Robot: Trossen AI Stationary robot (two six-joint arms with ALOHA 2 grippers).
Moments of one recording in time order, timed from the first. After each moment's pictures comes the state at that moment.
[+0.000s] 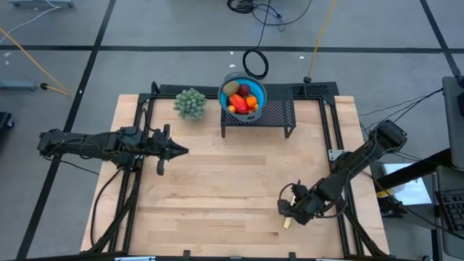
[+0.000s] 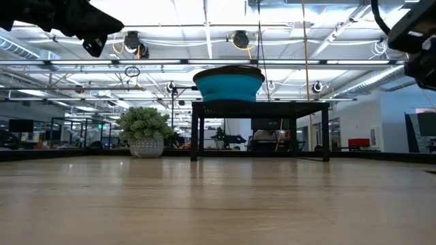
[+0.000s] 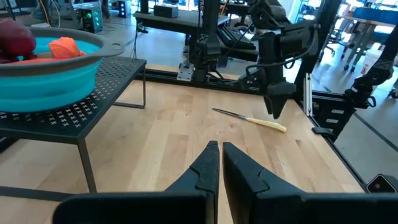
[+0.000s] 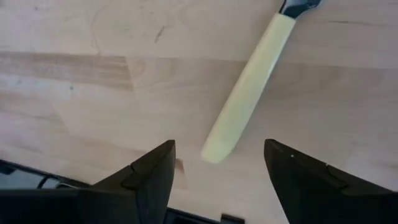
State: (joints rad) left arm -0.03 0.52 0.42 -0.06 0.00 -0.13; right arm 0.71 1.46 0.78 -0.42 -0.03 2.32
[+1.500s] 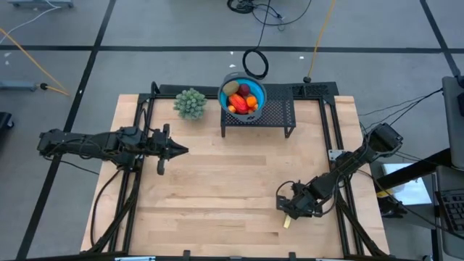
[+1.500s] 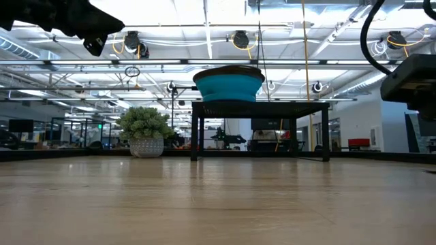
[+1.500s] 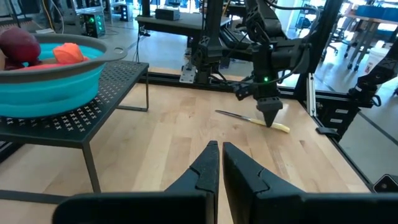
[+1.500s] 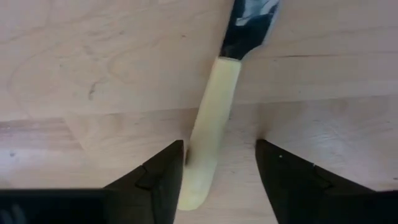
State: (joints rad) left arm -0.03 0.52 0.42 -0.05 -0.01 -0.11; right arm 0.64 1.55 0.72 -0.38 -0.14 2.38
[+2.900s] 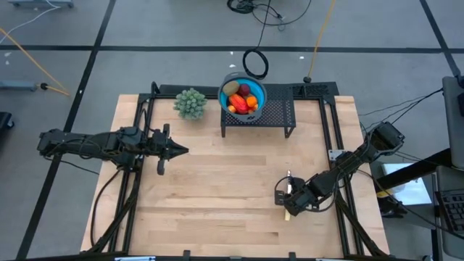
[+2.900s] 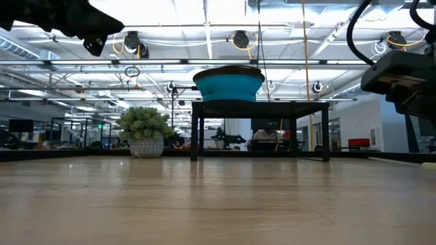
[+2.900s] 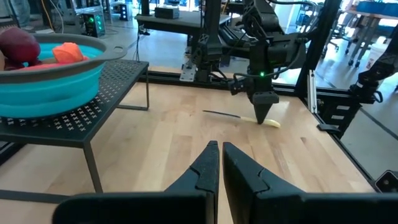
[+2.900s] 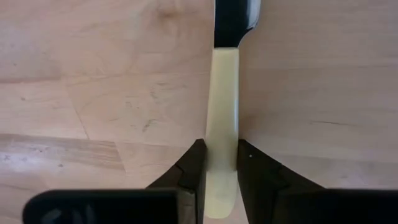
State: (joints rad) left arm -0.03 0.52 0.42 -0.06 -0.01 -0.10; right arm 0.61 1.51 0.71 -0.42 -0.01 2.28
